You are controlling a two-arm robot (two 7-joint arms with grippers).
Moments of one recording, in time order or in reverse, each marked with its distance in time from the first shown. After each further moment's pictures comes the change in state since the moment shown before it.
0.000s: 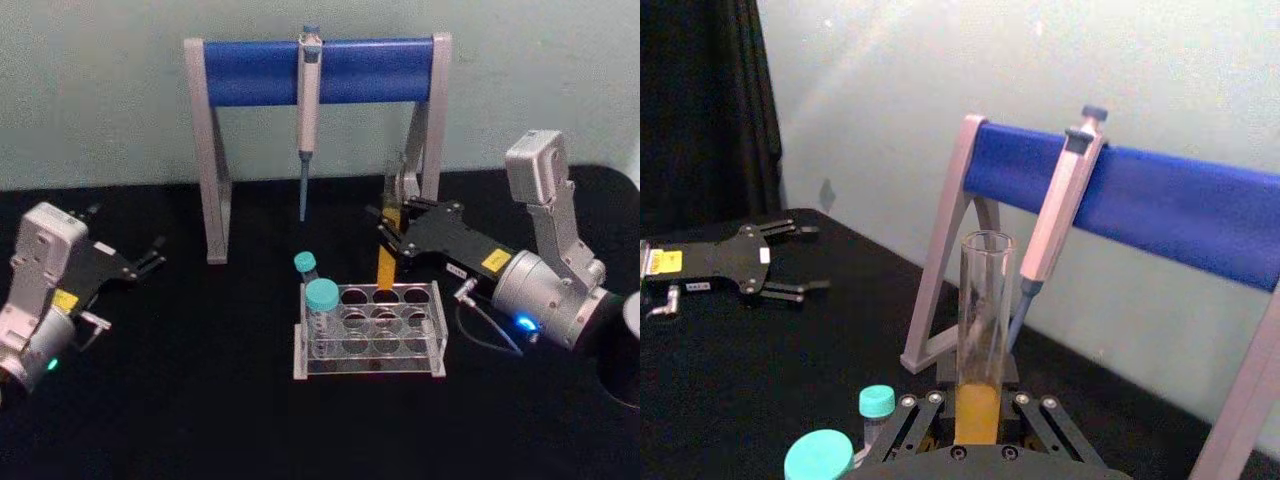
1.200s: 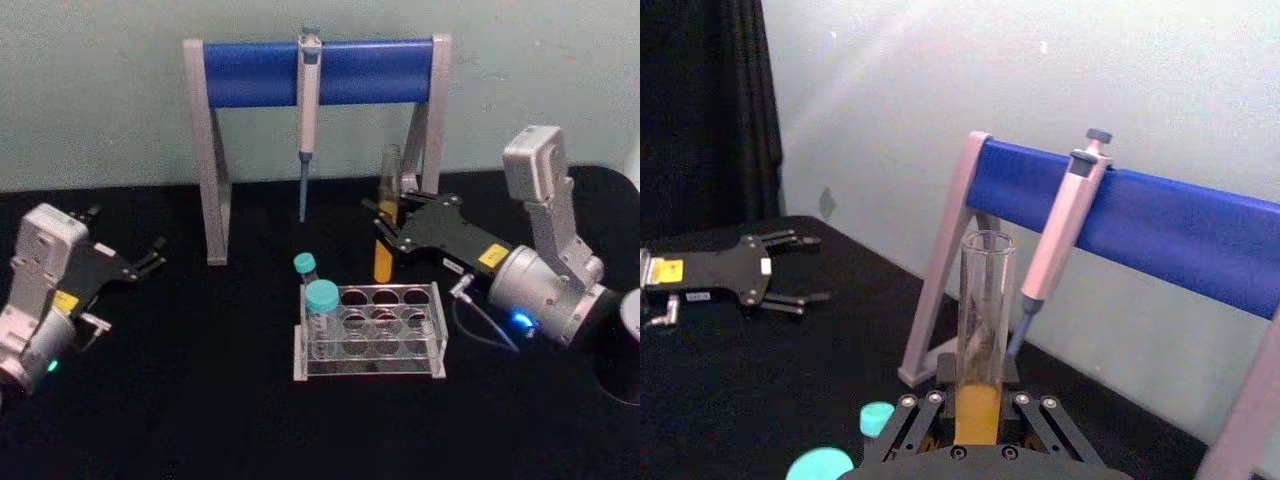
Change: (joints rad) left arm 0.000 0.000 0.000 0.000 0.000 0.000 0.000; right arm 0.003 -0.007 -0.001 -0.015 -0.022 -0.011 -0.008
